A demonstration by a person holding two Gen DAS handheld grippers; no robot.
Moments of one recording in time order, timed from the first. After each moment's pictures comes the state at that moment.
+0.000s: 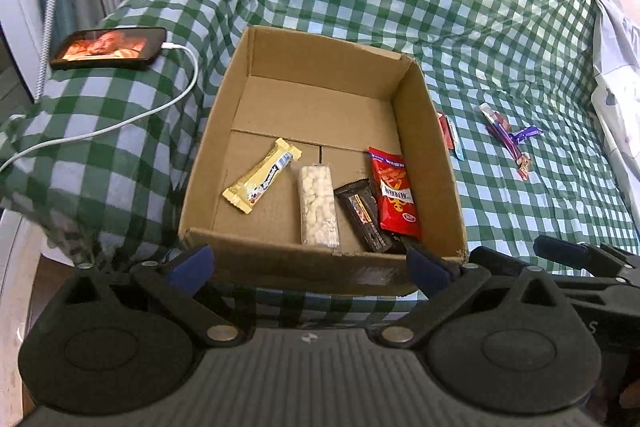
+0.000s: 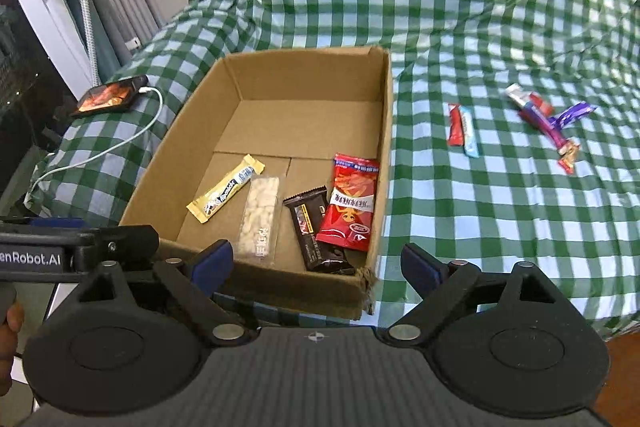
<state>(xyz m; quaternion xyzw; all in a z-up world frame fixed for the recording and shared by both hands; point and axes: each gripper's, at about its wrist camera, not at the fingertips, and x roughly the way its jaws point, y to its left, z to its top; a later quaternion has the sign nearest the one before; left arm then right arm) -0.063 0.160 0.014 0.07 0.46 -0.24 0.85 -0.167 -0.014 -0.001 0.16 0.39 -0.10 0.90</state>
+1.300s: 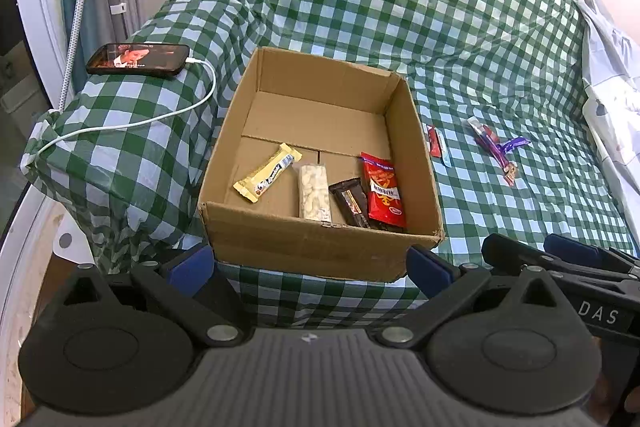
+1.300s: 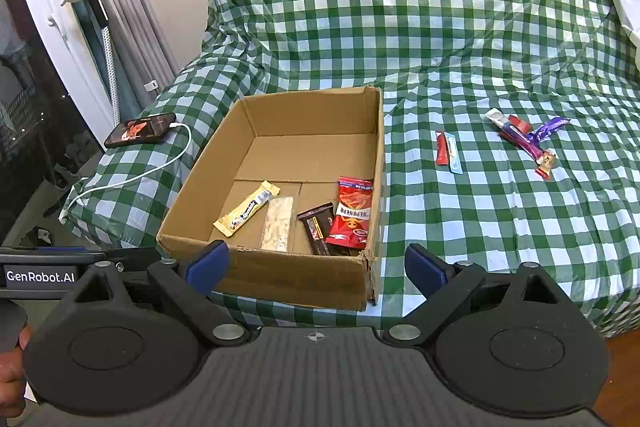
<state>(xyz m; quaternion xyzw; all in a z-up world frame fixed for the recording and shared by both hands) -0.123 0.186 0.044 0.06 0.43 -0.23 0.87 -0.234 0.004 0.032 0.17 0.33 -0.11 0.92</state>
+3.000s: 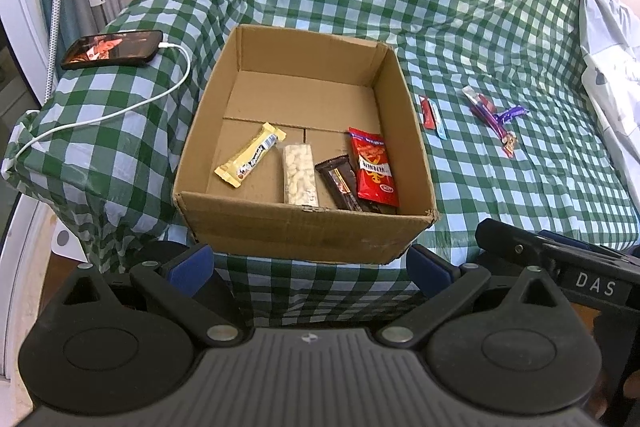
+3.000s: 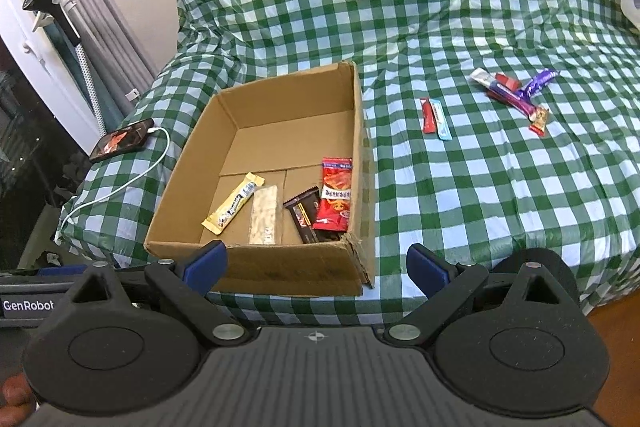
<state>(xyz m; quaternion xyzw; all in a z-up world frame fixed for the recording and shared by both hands) -0.118 0.153 0.028 0.09 0.46 -0.24 0.85 -0.229 -0.024 0.007 0.24 0.34 -0.13 0.90</state>
